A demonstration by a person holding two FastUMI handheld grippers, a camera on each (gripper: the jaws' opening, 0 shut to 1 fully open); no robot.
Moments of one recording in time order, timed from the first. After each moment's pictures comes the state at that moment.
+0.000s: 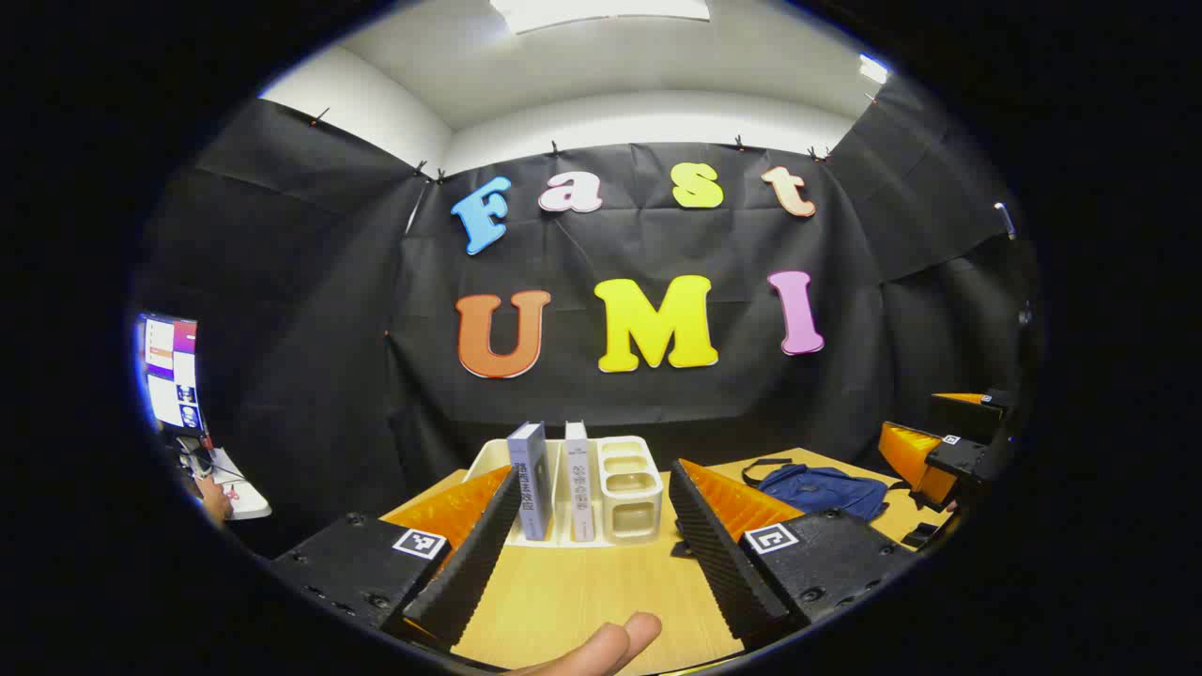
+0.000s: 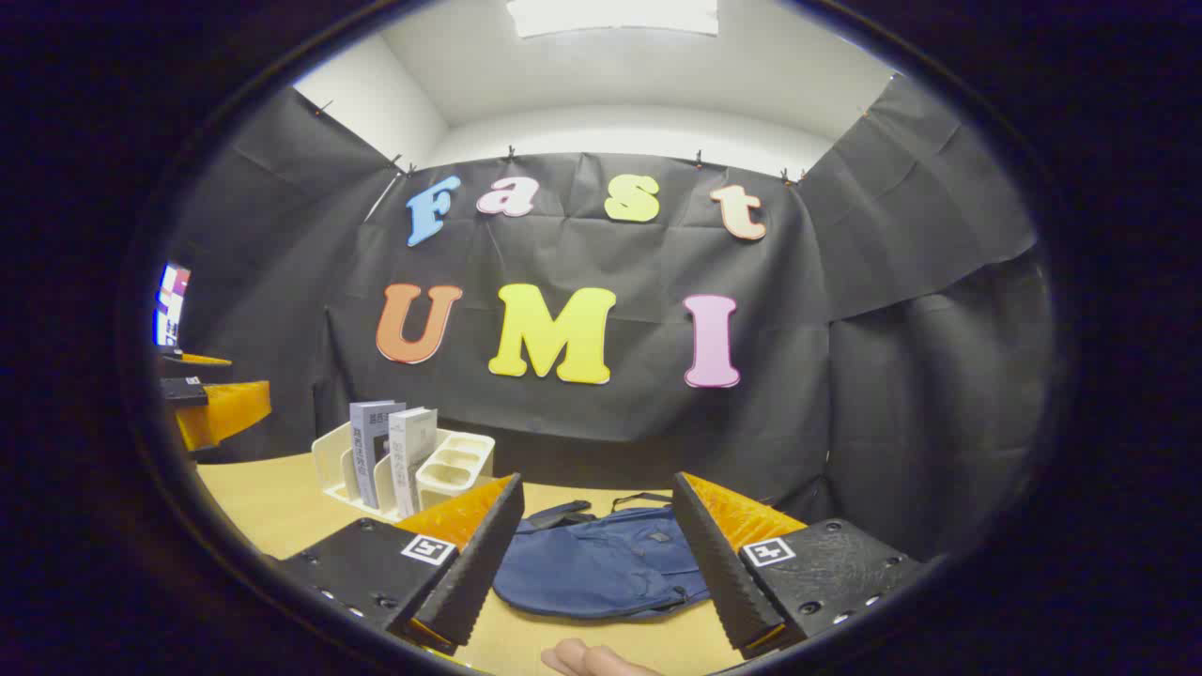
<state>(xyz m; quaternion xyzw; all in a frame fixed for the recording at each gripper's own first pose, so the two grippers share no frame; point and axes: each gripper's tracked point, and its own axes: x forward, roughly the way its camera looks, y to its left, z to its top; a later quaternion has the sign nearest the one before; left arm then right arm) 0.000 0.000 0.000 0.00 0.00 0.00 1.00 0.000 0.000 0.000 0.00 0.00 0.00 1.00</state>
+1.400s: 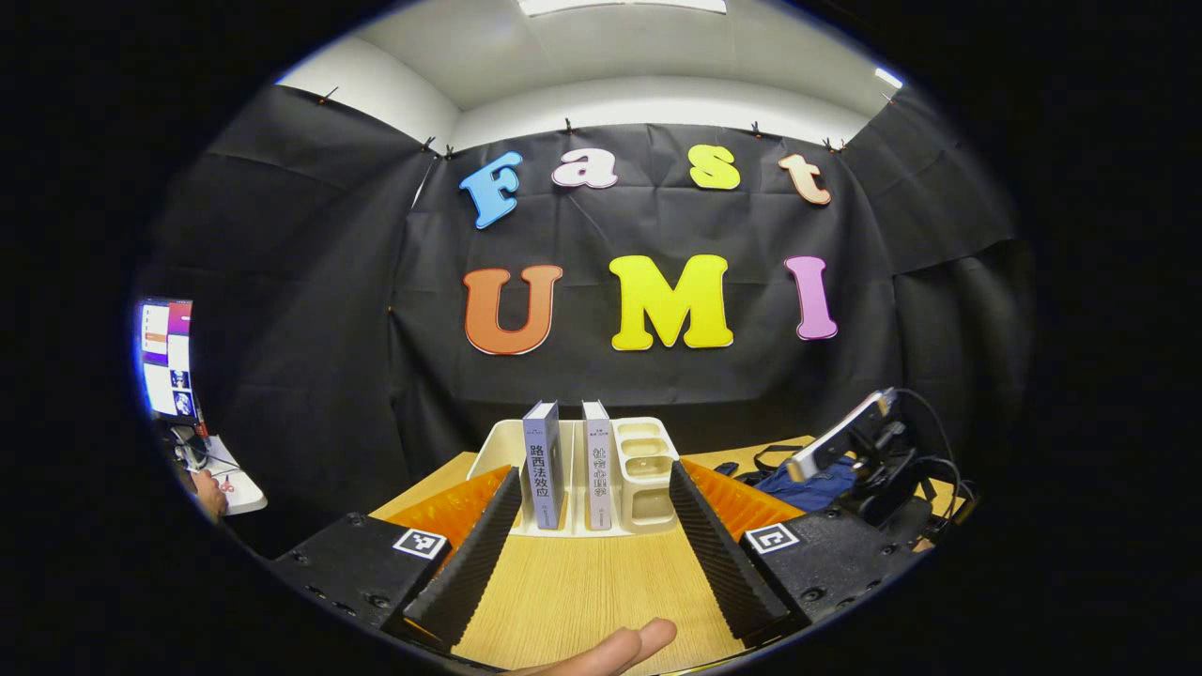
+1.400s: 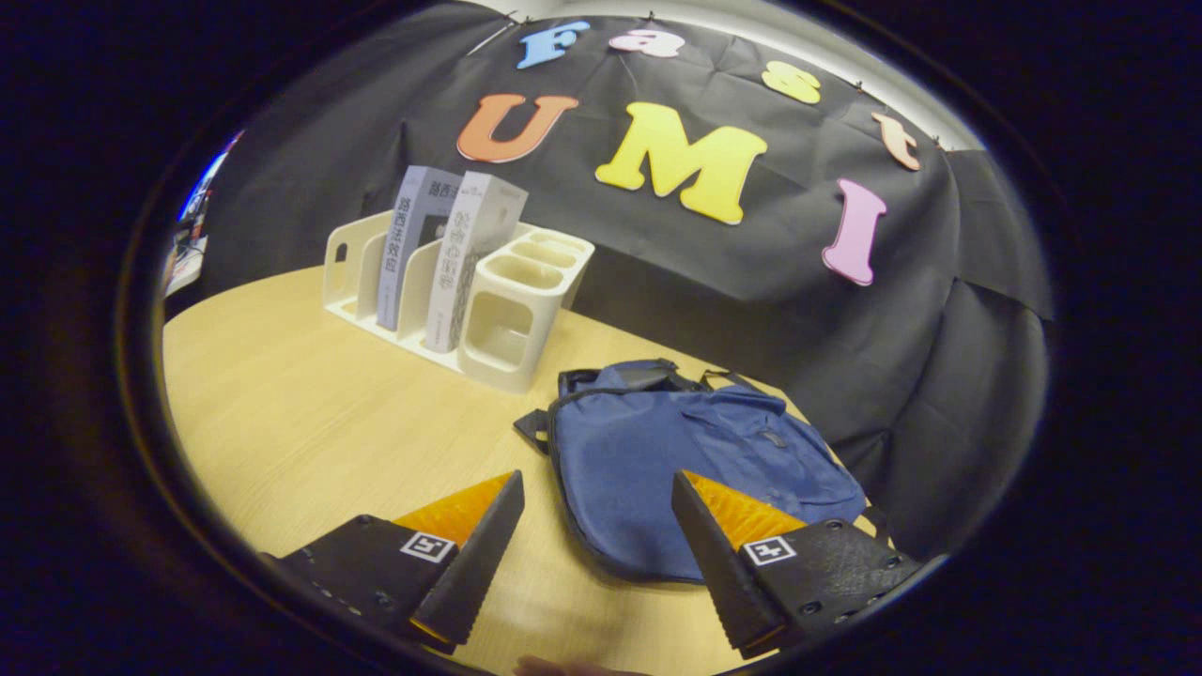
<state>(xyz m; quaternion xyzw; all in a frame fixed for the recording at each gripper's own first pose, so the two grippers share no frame) 0.017 0.015 -0.024 -0.01 0.04 -0.02 1.00 0.097 0.114 -0.210 -0.15 0.25 0.06 0.95</state>
